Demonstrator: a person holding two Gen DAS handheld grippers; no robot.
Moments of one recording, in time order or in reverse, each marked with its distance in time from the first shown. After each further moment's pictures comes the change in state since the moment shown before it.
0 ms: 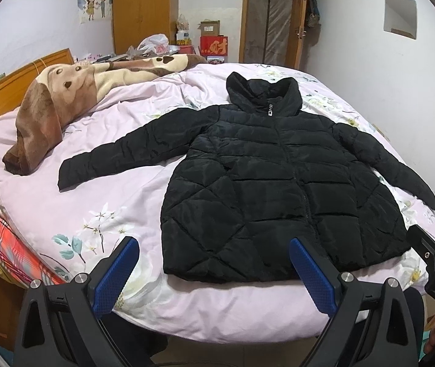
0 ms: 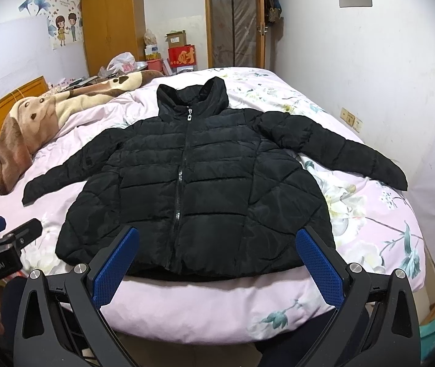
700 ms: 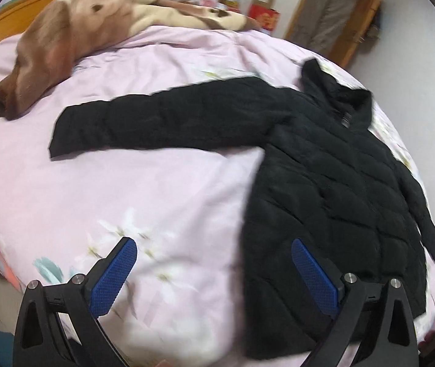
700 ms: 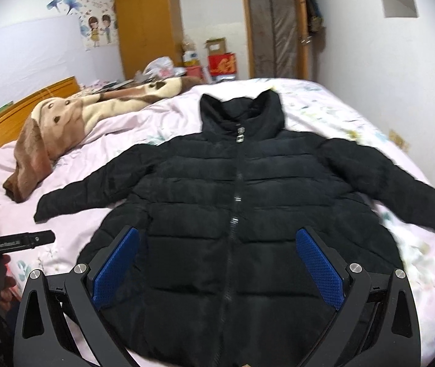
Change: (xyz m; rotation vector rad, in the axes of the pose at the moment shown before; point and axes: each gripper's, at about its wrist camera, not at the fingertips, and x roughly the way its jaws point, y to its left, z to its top) left arm 0.142 0.156 0.056 -0.285 0.177 -0.015; right arm 0.104 0.060 0.066 -0.081 -0.041 0.192
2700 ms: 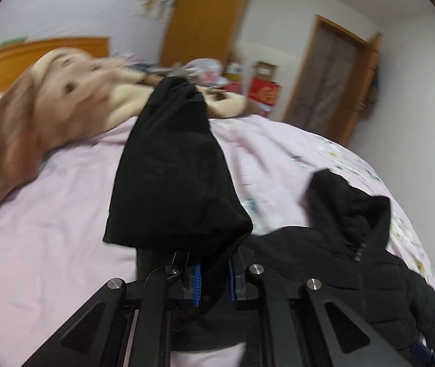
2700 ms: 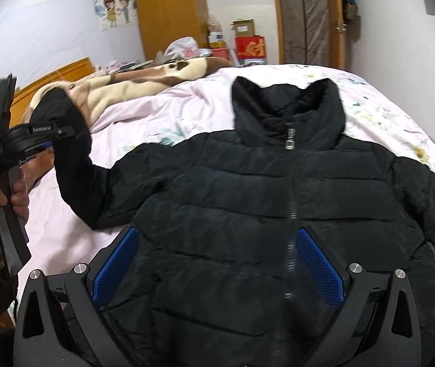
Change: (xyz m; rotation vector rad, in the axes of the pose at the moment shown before) left arm 0.065 -0.077 0.205 0.025 -0.378 -0.038; right arm 0.130 0.024 0.058 -0.040 0.079 0.087
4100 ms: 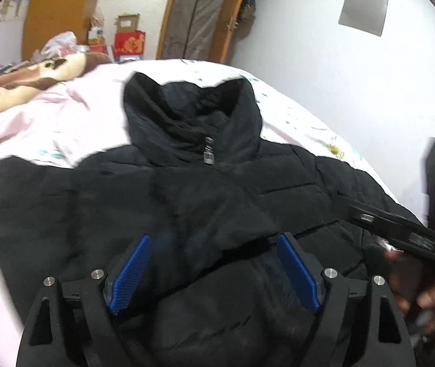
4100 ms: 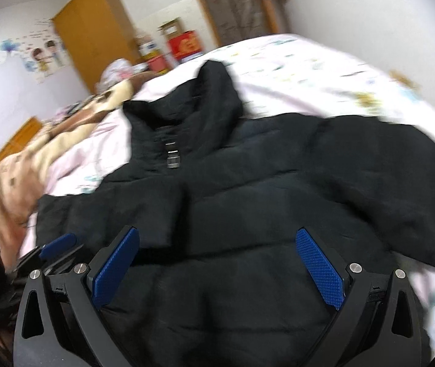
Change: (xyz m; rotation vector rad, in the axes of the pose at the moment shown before) left arm 0.025 -0.178 -0.100 0.347 0.239 -0.409; right arm 0.039 -0.169 0.028 0.323 0.029 0.004
